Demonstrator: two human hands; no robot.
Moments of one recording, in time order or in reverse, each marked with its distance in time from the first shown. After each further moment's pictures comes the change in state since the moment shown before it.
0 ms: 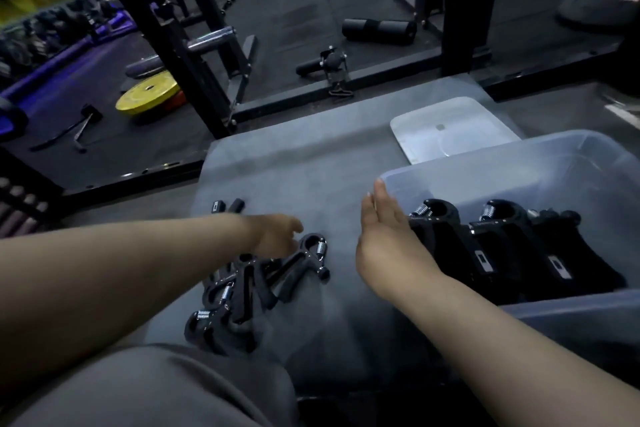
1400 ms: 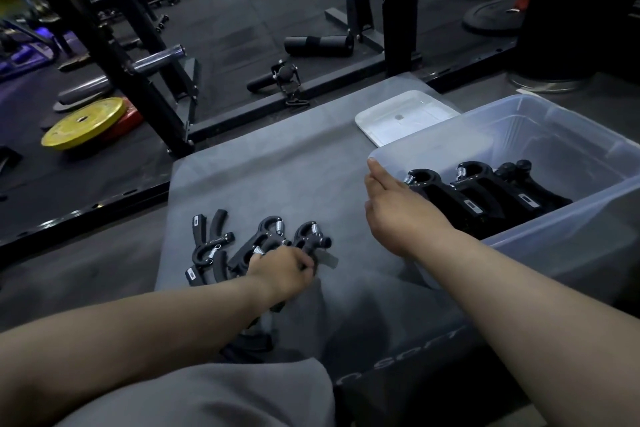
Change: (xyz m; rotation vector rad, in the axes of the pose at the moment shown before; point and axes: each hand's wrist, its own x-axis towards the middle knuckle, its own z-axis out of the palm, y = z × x) left_hand -0.002 -0.022 0.098 -0.219 0.350 0.087; right_hand -0.011 -0.007 0.008 -0.175 0.116 0.069
